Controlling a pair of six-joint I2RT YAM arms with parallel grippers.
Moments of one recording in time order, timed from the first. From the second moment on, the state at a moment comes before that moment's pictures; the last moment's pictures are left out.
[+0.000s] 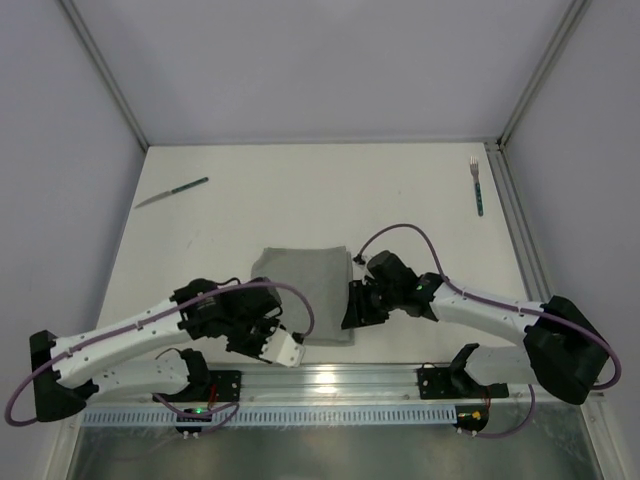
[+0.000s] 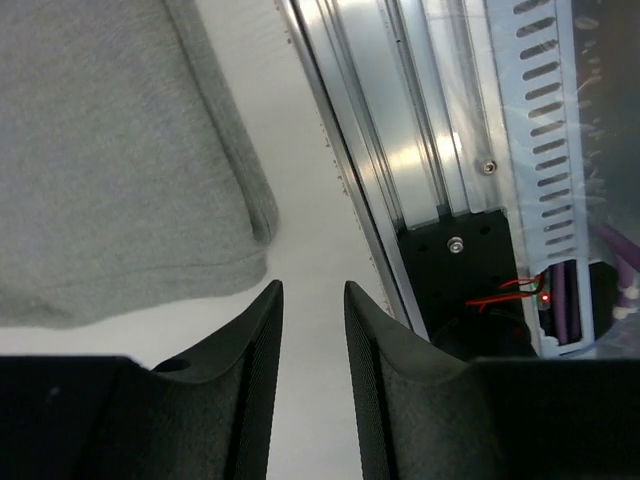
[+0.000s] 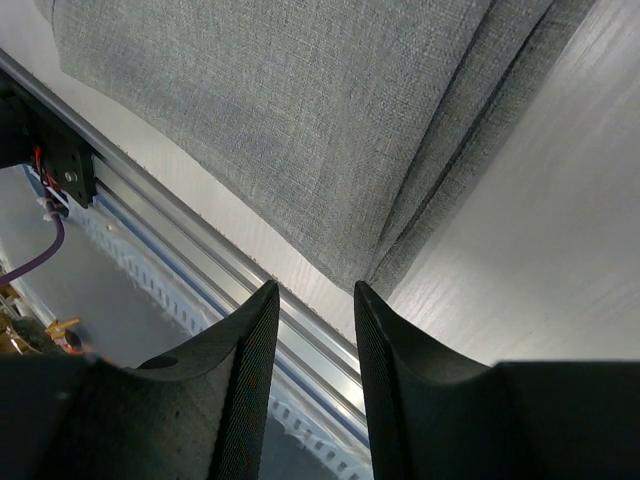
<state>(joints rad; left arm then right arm) -1.08 1.00 0.93 -1.21 0.21 0.77 0.80 1.25 0.59 -0.27 -0.36 0.68</state>
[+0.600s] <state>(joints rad) -1.36 0.93 0.48 -0.78 -0.08 0.99 0.83 1.25 0.52 -0.19 -0.32 0.79</state>
